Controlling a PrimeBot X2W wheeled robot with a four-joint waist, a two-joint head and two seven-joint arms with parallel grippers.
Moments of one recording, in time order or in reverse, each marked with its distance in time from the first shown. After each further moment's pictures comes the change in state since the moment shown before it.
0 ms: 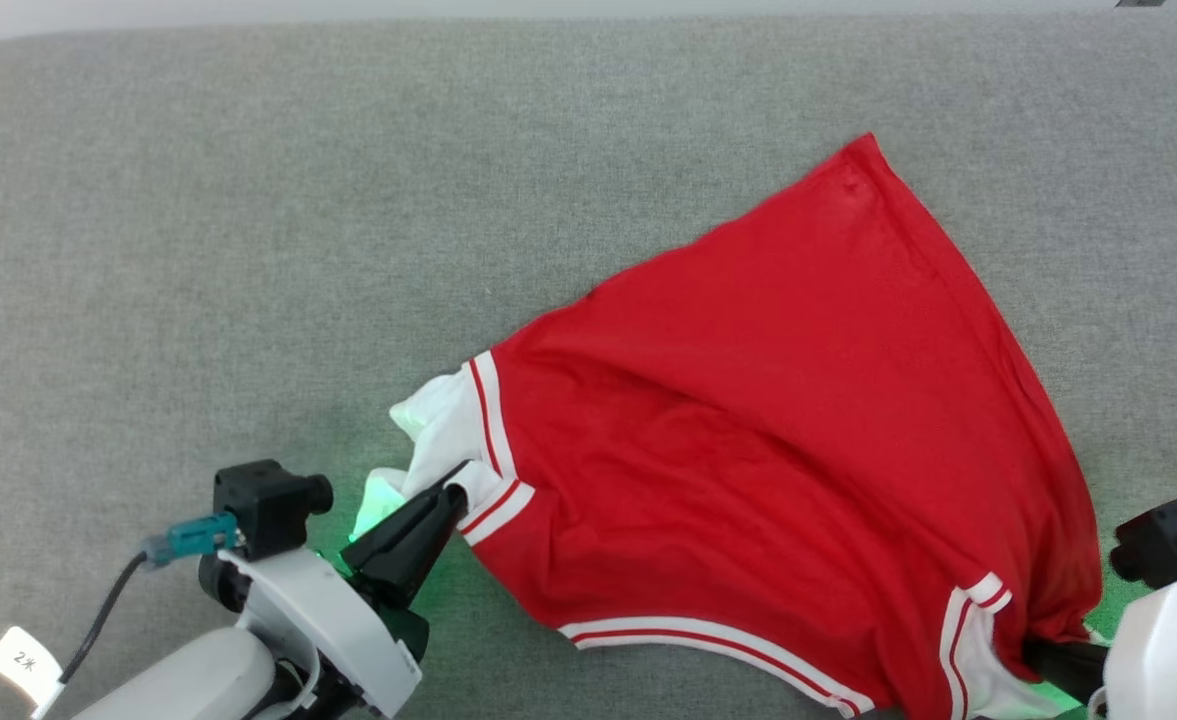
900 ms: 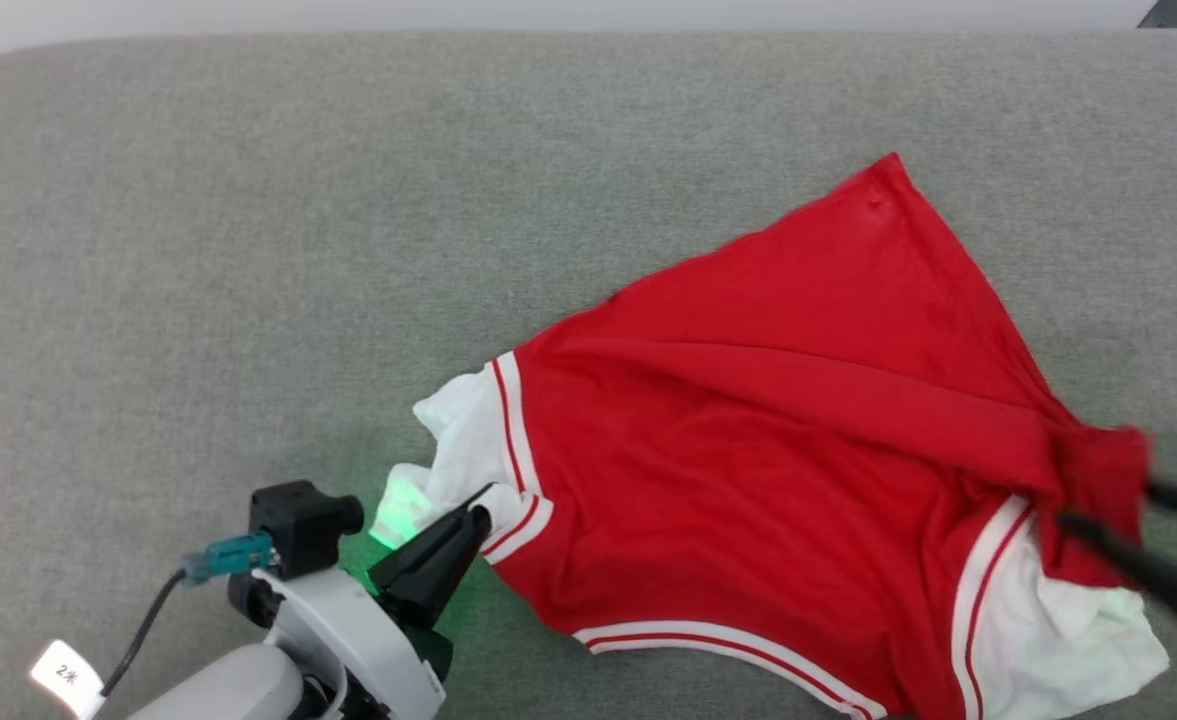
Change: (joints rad) left arm 0.031 -0.062 0.010 0.056 0.051 -0.026 0.000; right arm 0.028 -0.106 -0.225 -0.308 0.028 0.001 -0.004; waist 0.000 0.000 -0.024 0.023
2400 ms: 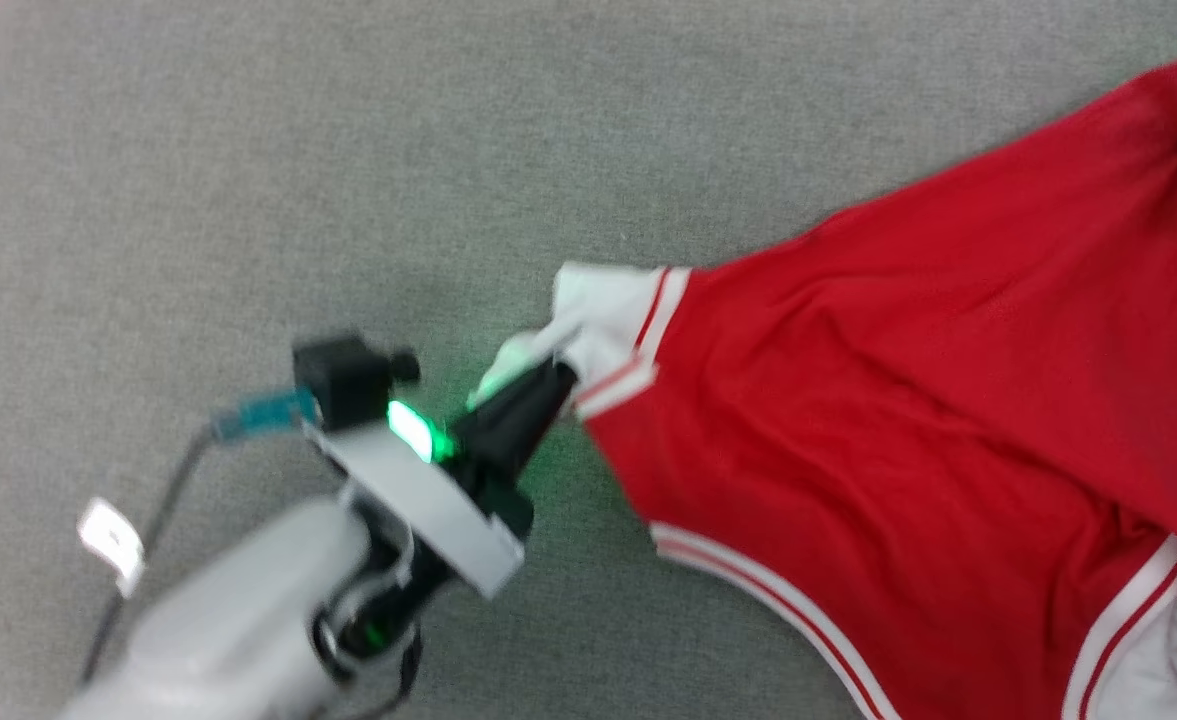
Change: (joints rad) left arm -0.181 -0.154 0.042 0.036 -0.037 -0.071 0.010; right arm -1.032 0.105 0.582 0.976 -0.056 0.000 -0.141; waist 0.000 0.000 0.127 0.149
